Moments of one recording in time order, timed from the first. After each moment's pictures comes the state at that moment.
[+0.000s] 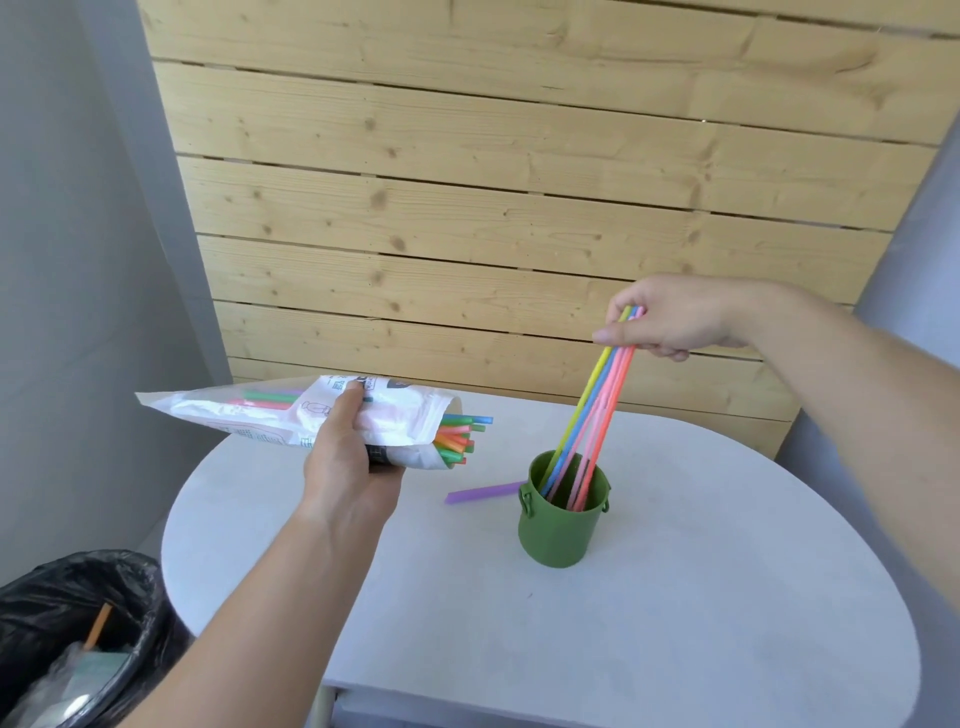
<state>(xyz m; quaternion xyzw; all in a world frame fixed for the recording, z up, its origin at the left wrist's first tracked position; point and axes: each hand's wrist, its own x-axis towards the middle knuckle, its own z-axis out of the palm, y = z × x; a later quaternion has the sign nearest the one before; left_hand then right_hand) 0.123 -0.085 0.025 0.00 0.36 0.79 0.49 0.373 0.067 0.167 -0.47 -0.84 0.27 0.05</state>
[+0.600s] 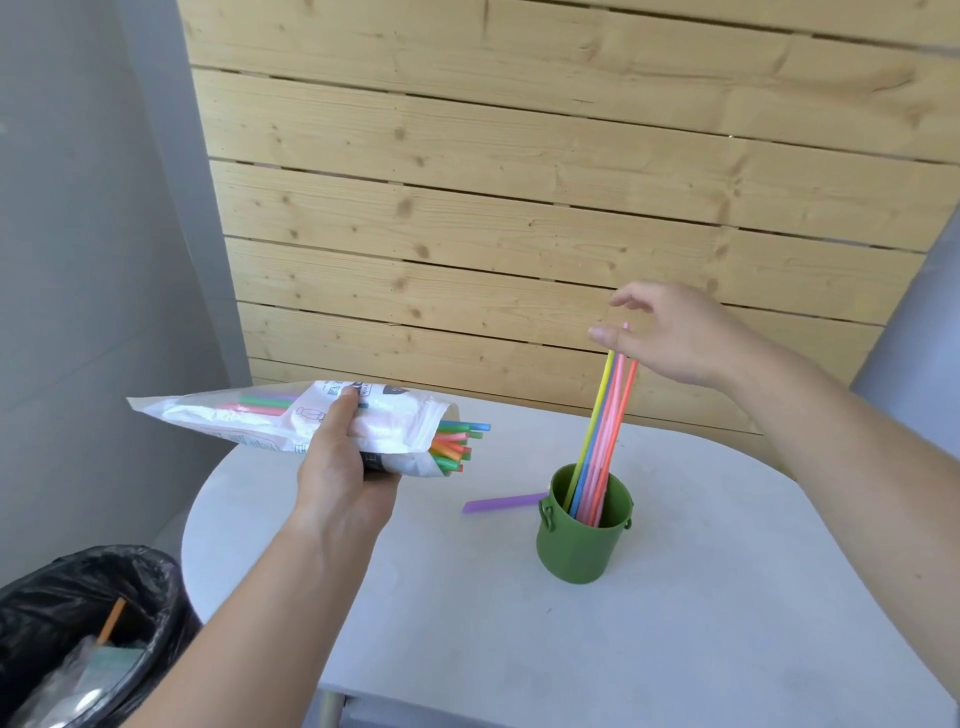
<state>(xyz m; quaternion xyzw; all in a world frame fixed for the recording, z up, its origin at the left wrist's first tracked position) 0.105 -0.097 0.029 0.00 0.35 0.81 0.48 0.351 0.057 0.143 -0.50 -0.84 0.07 0.19</state>
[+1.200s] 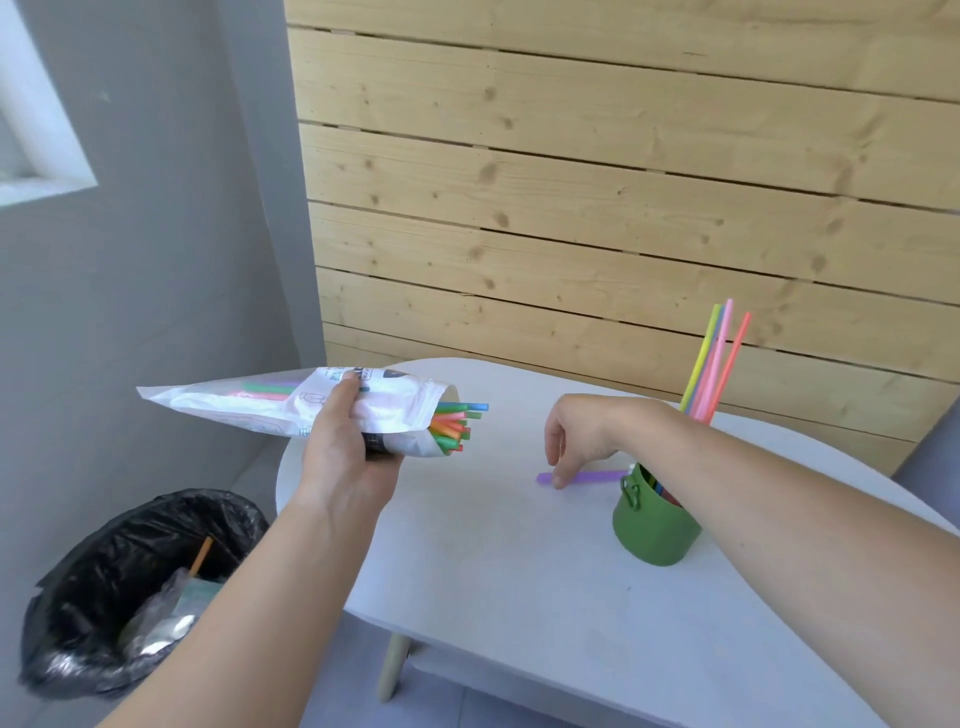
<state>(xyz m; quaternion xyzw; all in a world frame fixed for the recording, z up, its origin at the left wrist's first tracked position) 0.048 -0.136 0.018 -0.04 0.36 0.82 0.44 0.224 0.042 0.022 -0.42 -0.87 0.17 -0.20</state>
